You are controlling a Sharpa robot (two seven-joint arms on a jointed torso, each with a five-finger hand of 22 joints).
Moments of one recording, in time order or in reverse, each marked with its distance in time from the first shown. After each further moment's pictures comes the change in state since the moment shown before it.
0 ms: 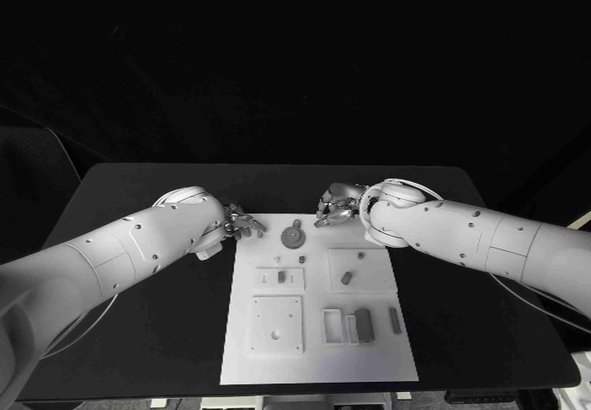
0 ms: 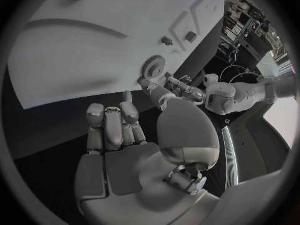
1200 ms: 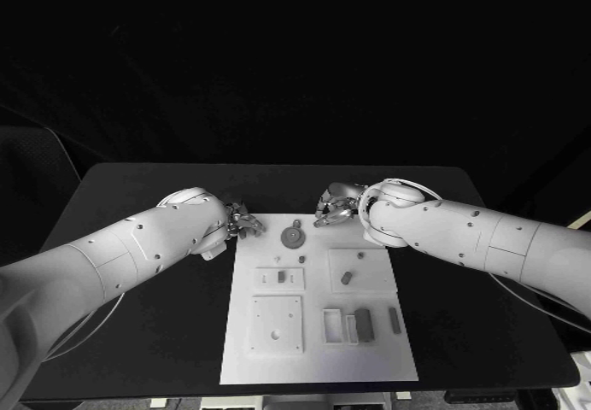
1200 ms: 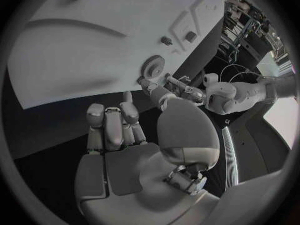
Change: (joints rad) left arm -0.004 0.006 0.001 0.003 0.034 -0.032 0.034; left_hand 0.123 0.039 0.086 -0.038 0.004 0.002 -0.002 -0.005 0.007 0.000 0.000 -0.018 0.003 -0.016 0.009 -0.011 -0.002 -0.011 -0.009 -0.002 -0.007 -0.013; right arm 0.000 0.002 0.000 -0.002 0.000 0.000 0.000; right_hand 0.000 0.000 0.000 0.000 0.000 0.000 0.000 0.000 0.000 -0.001 0.001 0.000 -0.001 0.000 -0.004 0.000 0.001 0.000 0.000 0.000 0.000 0.000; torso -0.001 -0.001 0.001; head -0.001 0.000
